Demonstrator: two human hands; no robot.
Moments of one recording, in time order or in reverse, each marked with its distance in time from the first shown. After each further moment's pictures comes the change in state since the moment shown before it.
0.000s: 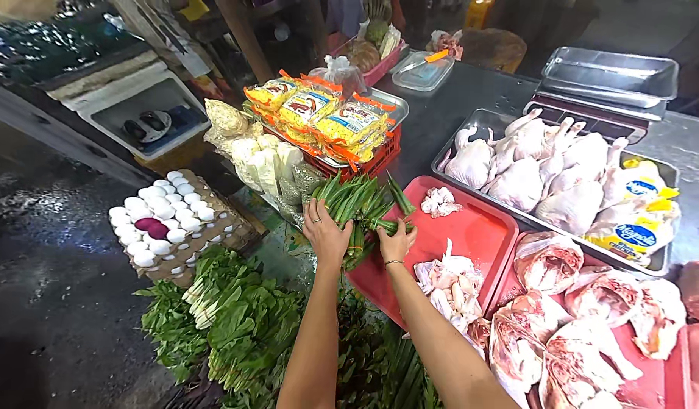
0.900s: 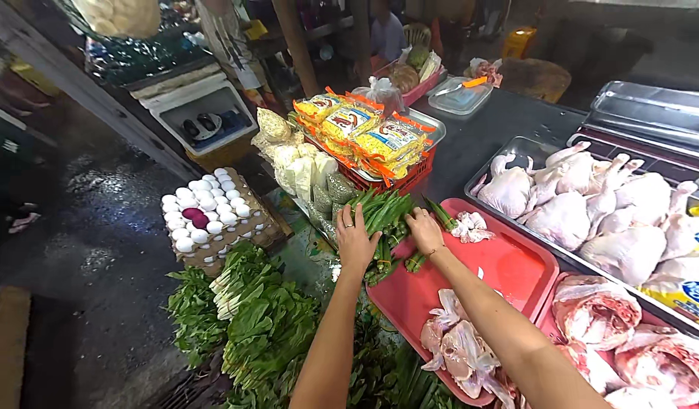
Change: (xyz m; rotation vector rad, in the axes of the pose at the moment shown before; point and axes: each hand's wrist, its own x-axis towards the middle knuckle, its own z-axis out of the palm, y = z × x) left_hand 0.016 0.001 -0.002 0.013 -0.118 -0.007; right_hand 0.080 -0.046 -0.014 -0.824 -0.315 -0.946
